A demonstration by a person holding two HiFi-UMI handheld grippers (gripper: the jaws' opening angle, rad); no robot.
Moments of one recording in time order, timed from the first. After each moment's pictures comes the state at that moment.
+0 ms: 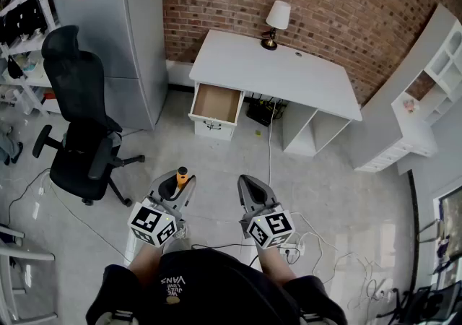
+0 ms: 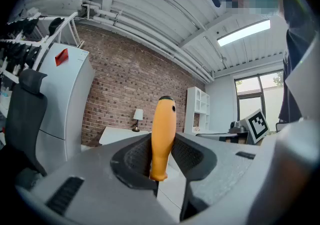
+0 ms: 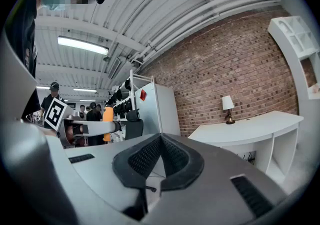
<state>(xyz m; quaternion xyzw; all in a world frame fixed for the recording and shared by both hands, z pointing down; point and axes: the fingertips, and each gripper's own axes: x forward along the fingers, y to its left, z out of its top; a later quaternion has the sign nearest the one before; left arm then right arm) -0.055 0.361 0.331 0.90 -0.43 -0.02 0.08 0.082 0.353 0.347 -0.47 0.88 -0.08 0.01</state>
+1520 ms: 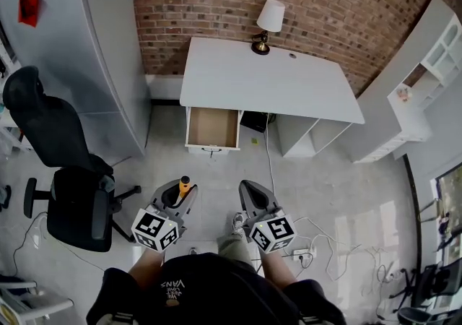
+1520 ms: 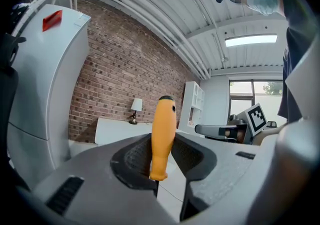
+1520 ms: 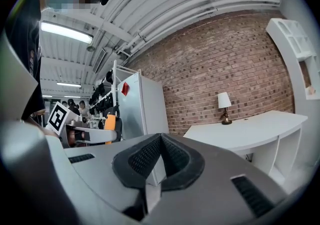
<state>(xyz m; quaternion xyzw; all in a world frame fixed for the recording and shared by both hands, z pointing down) -0.123 0.131 0.376 0.93 -0.35 0.01 0.12 0.011 0.143 0.367 -0.53 0.85 -0.09 -0.01</state>
